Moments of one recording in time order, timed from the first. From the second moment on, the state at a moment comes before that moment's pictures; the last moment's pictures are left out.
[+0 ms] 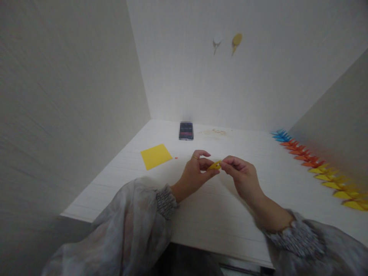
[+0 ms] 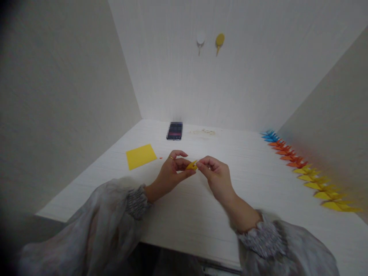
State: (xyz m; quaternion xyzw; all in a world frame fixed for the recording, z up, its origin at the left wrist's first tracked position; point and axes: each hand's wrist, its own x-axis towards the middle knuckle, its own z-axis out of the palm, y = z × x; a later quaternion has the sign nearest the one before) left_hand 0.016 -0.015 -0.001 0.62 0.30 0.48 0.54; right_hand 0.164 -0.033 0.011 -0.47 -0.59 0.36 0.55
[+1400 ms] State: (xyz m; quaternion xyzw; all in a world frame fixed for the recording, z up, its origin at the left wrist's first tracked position) left_hand 0.013 -0.010 0.008 0.54 0.28 0.39 0.69; right_hand 0.177 -0.027 0.011 -0.41 -0.65 0.36 0.53
